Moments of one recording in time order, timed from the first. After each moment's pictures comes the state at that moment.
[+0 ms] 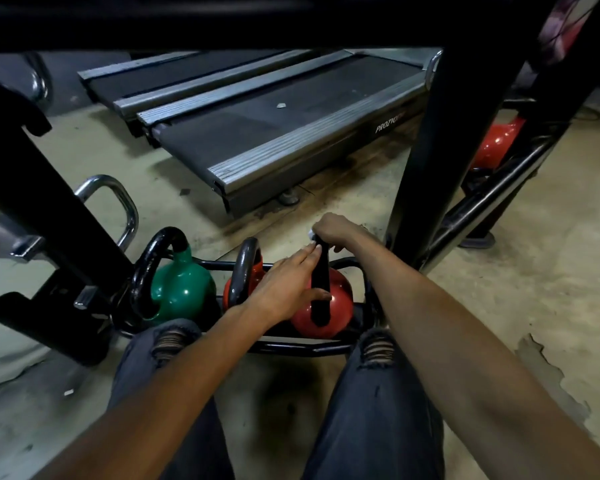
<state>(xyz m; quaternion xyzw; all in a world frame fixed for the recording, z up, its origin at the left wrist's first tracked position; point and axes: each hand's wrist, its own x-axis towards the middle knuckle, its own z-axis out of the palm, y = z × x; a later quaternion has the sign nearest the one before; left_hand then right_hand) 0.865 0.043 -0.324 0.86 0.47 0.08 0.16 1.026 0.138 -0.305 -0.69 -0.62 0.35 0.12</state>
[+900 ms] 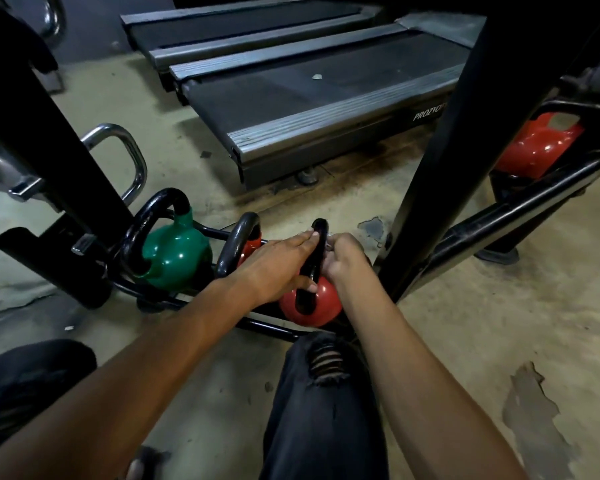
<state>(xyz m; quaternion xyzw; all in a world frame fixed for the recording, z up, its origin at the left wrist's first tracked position) 0.877 0.043 -0.311 0.86 0.50 0.01 0.13 1.015 0.091 -0.341 -0.55 -0.05 0.68 0.48</state>
